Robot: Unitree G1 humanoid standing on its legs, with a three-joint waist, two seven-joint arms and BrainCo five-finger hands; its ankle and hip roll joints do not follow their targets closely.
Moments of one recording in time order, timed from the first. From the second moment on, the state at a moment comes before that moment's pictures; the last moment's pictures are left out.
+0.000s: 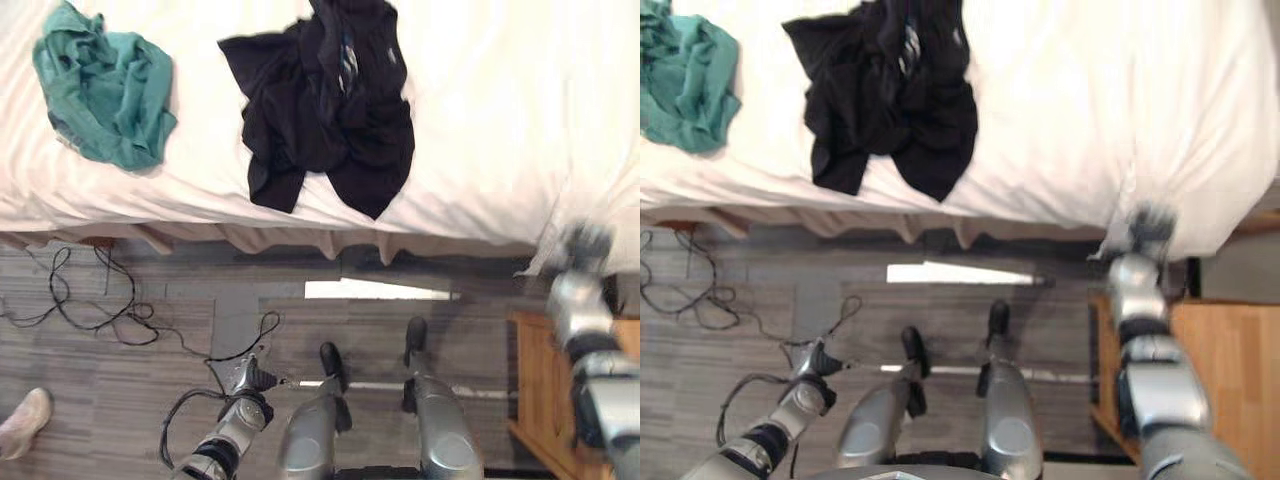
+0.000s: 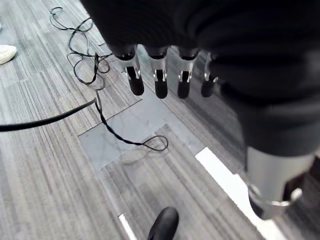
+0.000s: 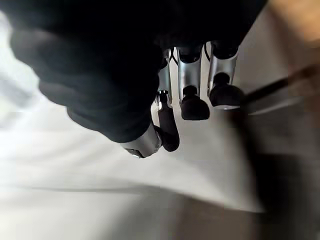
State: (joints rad) left arm -0.20 0.31 -0.33 1.07 0.16 -0.02 0.29; right arm -0.38 -0.38 -0.10 1.06 0.24 -0.09 -0.46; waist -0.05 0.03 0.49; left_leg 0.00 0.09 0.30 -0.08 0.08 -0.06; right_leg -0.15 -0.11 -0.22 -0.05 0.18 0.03
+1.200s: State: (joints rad) left arm -0.12 0.38 -0.31 1.24 0.22 0.02 0.24; right arm 0.07 -0.16 0.26 1.19 -0.24 0.04 -0.20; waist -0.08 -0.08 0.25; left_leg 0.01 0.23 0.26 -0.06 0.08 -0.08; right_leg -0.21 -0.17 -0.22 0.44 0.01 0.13
